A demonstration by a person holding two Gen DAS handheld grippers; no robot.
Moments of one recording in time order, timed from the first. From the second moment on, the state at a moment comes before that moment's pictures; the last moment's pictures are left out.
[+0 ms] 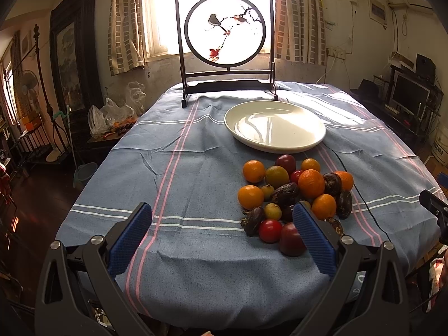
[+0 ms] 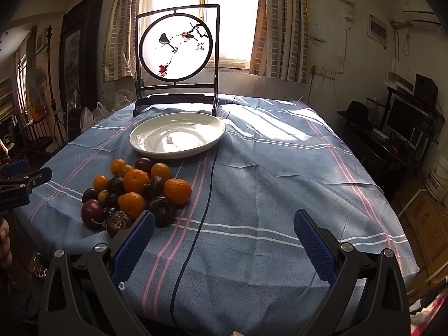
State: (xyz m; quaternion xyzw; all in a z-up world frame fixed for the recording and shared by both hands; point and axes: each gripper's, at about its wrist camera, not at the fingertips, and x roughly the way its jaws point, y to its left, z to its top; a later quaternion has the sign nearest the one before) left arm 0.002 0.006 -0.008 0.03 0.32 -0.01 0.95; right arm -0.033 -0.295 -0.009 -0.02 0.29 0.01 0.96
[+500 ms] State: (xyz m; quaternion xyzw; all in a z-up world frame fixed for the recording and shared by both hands) left arm 0.001 0.007 -0.006 0.03 0.32 -0.01 0.95; right arm -0.033 -0.293 -0.011 -0.02 0.29 0.01 0.96
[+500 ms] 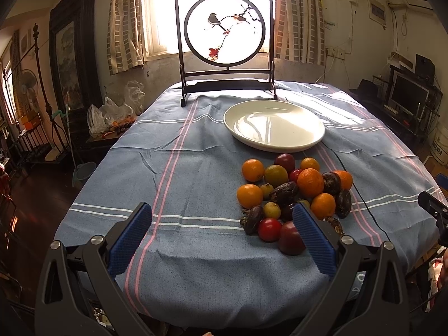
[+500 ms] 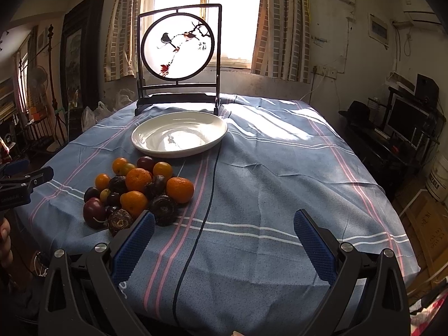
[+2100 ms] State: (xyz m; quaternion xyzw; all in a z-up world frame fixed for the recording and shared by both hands) left arm -0.004 0.003 -0.007 0.04 0.33 -0.03 0.94; right arm -0.034 -0.289 -0.016 -0.02 0.30 0.02 0.95
